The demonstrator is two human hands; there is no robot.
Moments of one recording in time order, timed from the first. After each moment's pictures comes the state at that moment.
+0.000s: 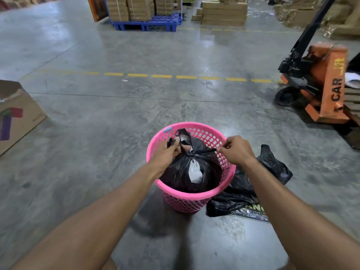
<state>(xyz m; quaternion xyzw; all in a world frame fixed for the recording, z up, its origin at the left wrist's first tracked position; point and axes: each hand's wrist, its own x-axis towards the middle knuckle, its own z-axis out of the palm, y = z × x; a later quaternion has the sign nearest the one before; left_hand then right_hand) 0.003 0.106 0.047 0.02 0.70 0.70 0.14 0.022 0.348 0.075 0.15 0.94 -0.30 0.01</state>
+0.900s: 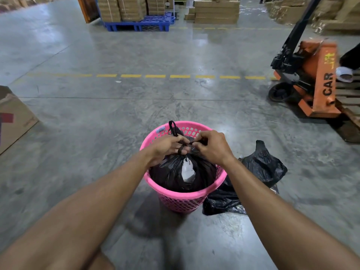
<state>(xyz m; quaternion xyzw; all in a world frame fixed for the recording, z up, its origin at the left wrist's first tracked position) -0.026 0.119 0.065 0.07 0.72 0.63 0.30 0.019 0.310 0.078 0.00 0.93 -0.36 -0.07</state>
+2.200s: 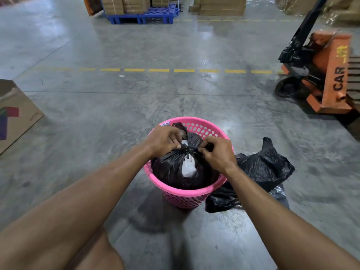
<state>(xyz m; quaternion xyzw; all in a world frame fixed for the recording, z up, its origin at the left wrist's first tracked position) -0.041 0.090 0.062 0.24 0.91 0.33 0.06 0.034 0.307 0.040 0.04 0.92 -0.39 -0.10</state>
